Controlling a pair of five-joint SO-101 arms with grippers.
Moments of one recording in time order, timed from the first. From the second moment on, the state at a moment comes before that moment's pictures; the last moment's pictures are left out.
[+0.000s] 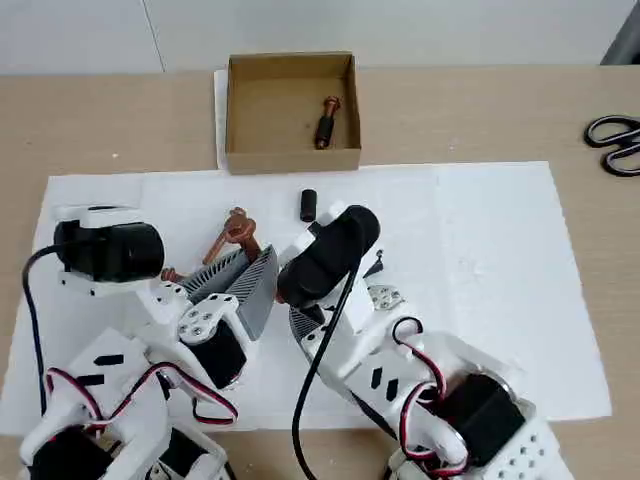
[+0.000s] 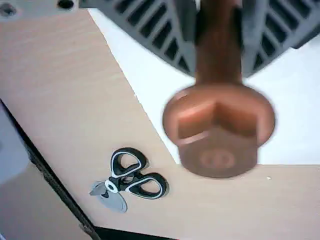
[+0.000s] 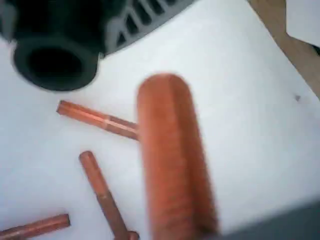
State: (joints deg) left arm 29.5 -77.1 36.3 68.9 36.1; right arm -46.4 -63.9 35.7 75.2 -4.9
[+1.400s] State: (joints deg) left arm 31.4 -77.4 39.1 66.9 36.1; right arm -50.5 -66.9 31.5 75.3 -4.4
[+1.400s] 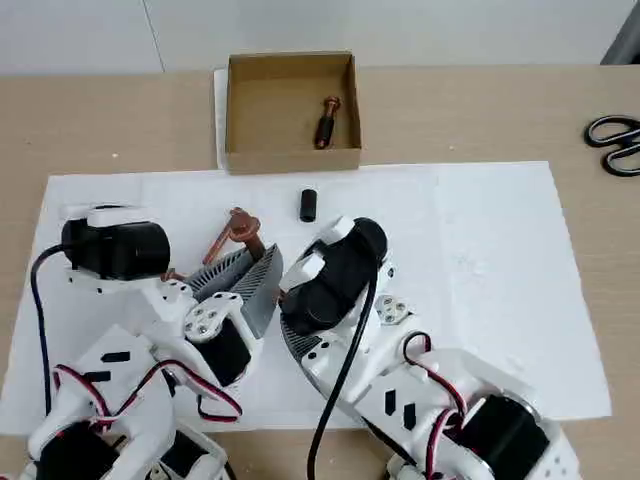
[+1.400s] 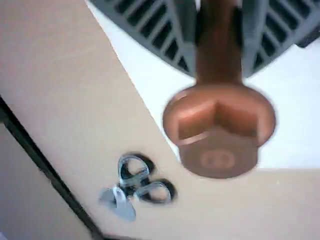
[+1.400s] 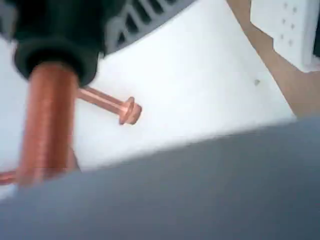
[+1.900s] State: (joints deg) left arm 34.1 -77.6 41.9 71.3 36.0; right arm -50.0 -65.5 31.1 71.4 -1.1
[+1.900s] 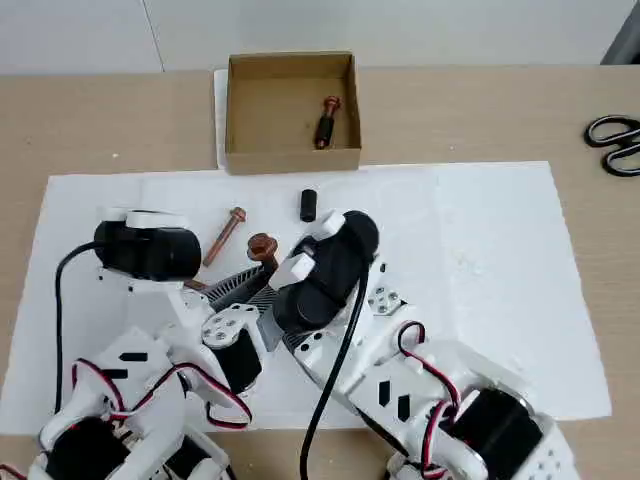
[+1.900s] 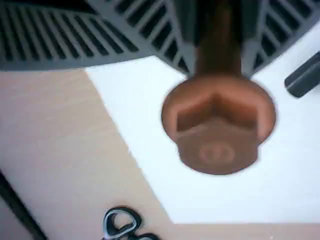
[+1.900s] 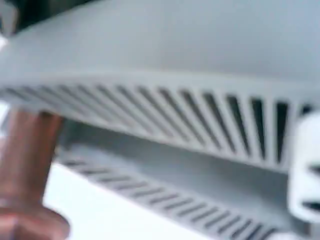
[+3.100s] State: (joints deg) left arm 34.0 -77.5 38.5 72.0 32.7; right arm -48.1 -65.8 31.0 66.0 3.7
